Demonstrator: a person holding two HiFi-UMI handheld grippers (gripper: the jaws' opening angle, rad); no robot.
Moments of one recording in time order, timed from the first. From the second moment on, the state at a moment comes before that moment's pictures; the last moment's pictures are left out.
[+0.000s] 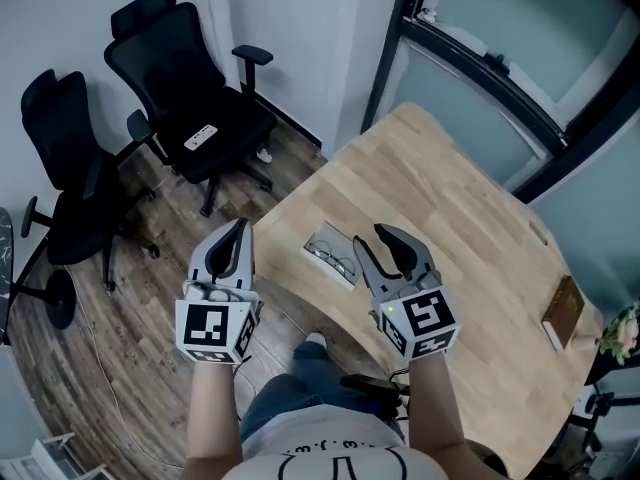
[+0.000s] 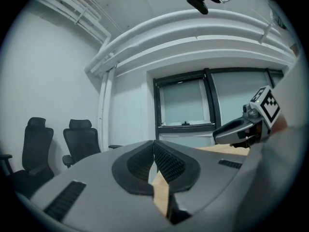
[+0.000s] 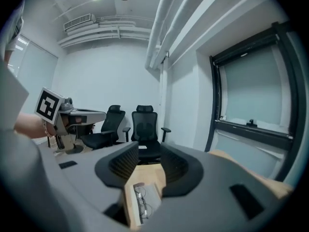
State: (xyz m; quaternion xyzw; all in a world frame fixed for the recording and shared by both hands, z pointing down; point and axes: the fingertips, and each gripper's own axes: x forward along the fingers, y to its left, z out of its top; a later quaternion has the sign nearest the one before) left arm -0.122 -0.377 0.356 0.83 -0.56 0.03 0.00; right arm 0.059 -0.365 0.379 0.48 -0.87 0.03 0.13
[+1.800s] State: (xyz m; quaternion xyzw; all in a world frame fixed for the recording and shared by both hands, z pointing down) left arm -0.173 -0.437 0.462 0.82 -0.55 0.09 0.10; right arm 0.023 -0.399 0.630 0.28 -0.80 0.15 0.51
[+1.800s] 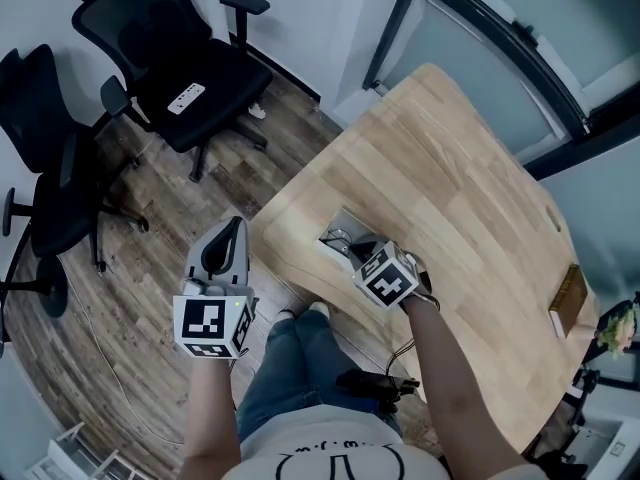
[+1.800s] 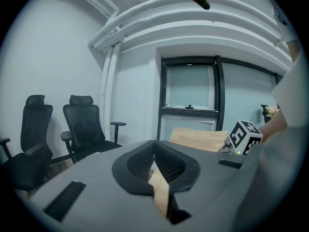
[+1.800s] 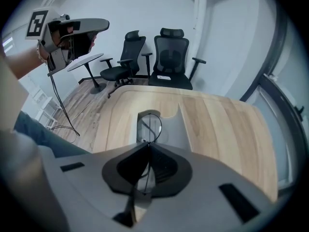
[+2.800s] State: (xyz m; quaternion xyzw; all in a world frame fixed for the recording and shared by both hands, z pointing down) left arm -0.167 -0.429 0.375 0.88 -0.47 0.02 0.03; right arm 0.022 -0.386 0.450 0.51 -0.78 0.04 0.36
